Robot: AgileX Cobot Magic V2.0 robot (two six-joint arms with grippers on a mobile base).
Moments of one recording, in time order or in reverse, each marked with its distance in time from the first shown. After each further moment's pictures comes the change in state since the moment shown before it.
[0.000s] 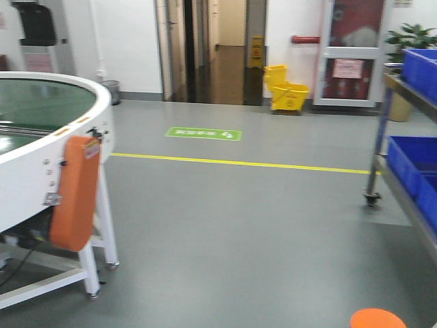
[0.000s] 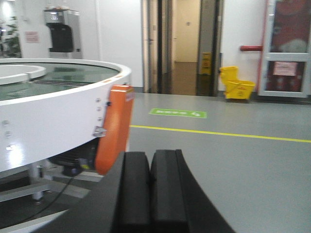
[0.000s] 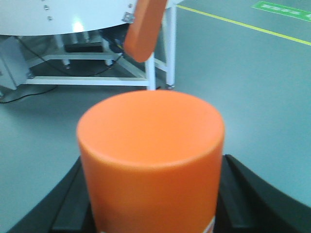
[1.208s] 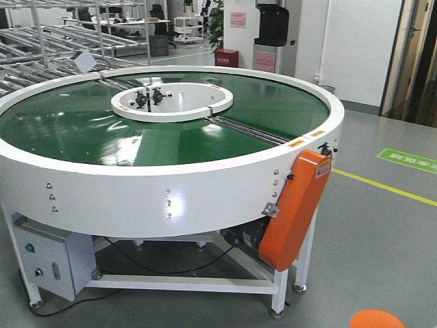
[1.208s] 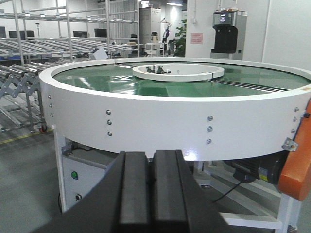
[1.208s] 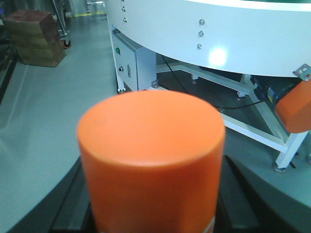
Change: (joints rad) left arm 0.000 0.000 0.000 0.000 0.000 0.000; right arm 0.000 -0.003 0.000 0.000 0.006 0.000
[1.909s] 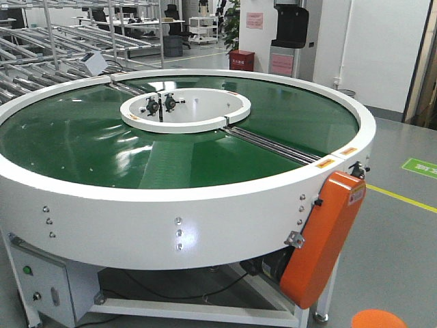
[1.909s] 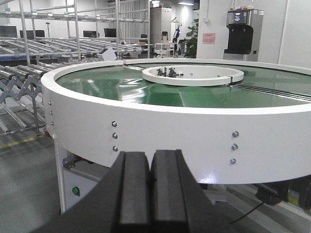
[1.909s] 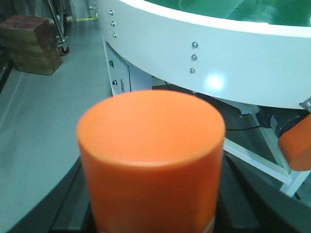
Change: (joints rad) left arm 0.000 0.000 0.000 0.000 0.000 0.000; right arm 0.000 0.000 0.000 0.000 0.001 0.000
